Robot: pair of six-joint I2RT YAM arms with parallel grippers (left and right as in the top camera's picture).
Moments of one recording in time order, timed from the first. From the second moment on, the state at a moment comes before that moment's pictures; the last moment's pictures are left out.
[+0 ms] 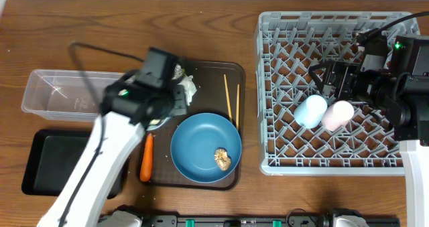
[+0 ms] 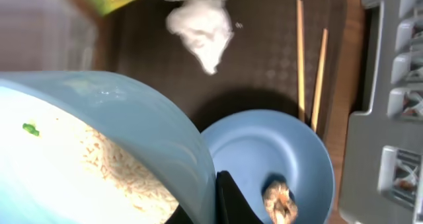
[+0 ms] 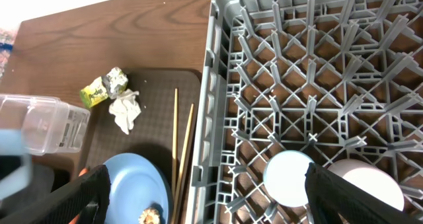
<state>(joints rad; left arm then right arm) -0.33 1.33 1.29 -1.11 -0.01 -0.46 -0.03 1.24 1.45 -1.04 -0.39 0.17</state>
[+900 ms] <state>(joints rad) 0.91 1.15 0.79 -1.02 0.86 0.02 -0.03 1.24 1.45 -1.02 -0.39 0.17</state>
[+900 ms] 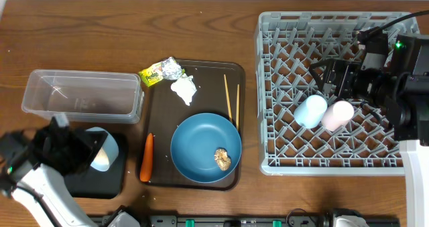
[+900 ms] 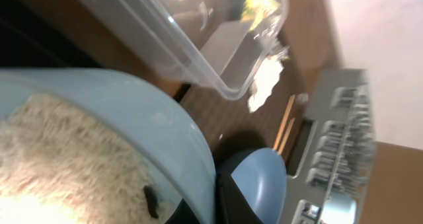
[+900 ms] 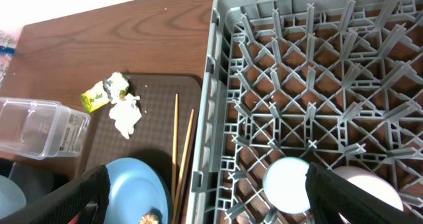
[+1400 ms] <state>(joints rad) 1.31 1.15 0.50 -0.91 1.40 0.32 -0.03 1.24 1.45 -1.01 -0.39 0.18</state>
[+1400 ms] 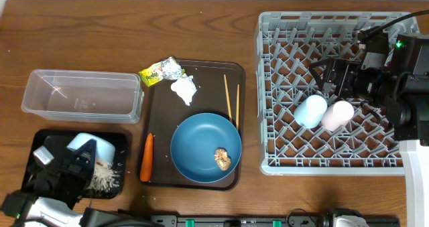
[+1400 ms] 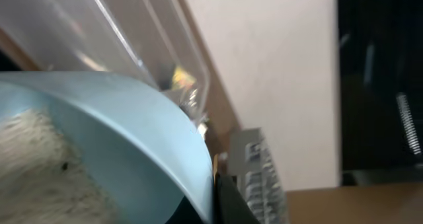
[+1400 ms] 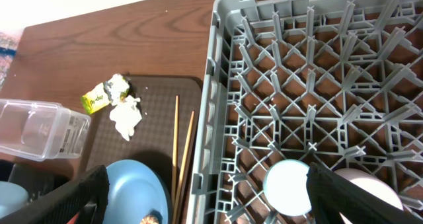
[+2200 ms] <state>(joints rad) 1.33 1.15 0.50 -0.91 1.48 0.36 -0.03 1.24 1.45 -1.00 -0.39 0.20</state>
